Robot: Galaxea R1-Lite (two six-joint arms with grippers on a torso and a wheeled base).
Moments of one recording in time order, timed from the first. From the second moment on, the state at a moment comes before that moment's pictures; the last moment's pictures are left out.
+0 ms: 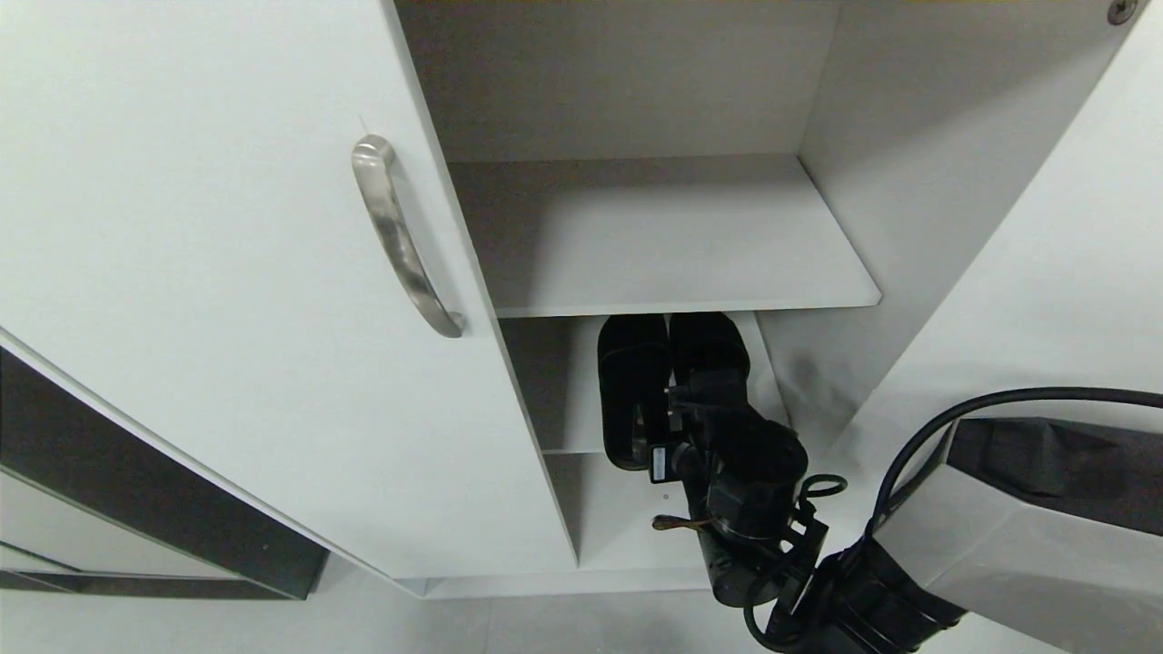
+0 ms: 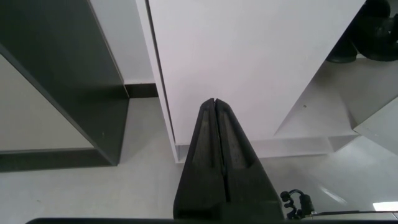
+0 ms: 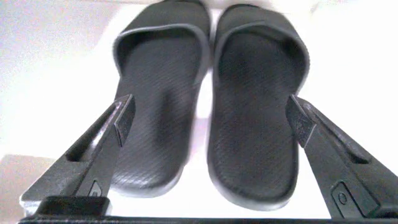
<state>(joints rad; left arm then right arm) 0.00 0.00 0.00 0.00 0.00 0.00 0.87 2.21 -0.90 -1.39 -0.75 -0.06</state>
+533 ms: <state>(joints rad) 0.00 0.00 0.00 0.00 0.00 0.00 0.88 2.20 -0.89 -1.39 -0.75 -0.06</state>
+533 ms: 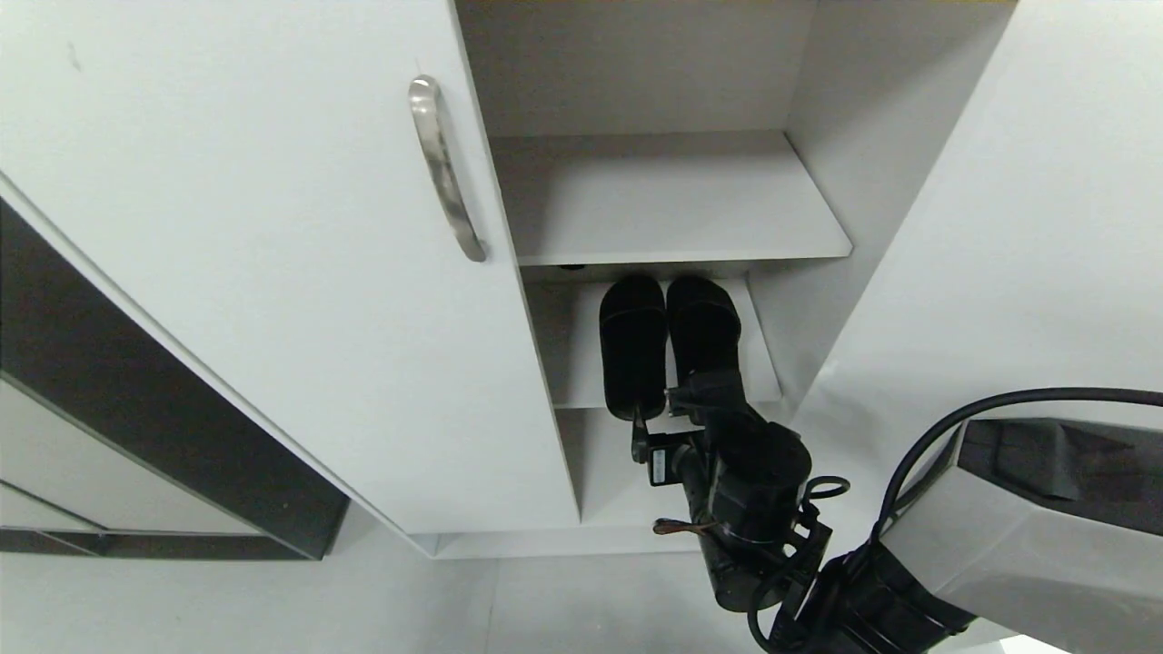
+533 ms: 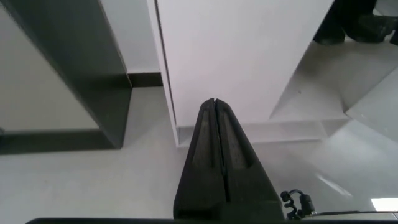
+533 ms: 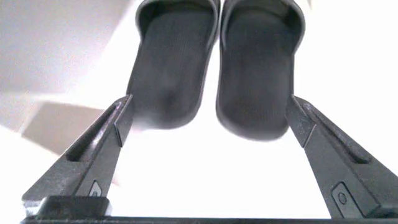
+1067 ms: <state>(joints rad) 0.00 0.00 0.00 0.00 0.00 0.00 0.88 2.20 -0.87 -1.39 -0.75 -0.06</state>
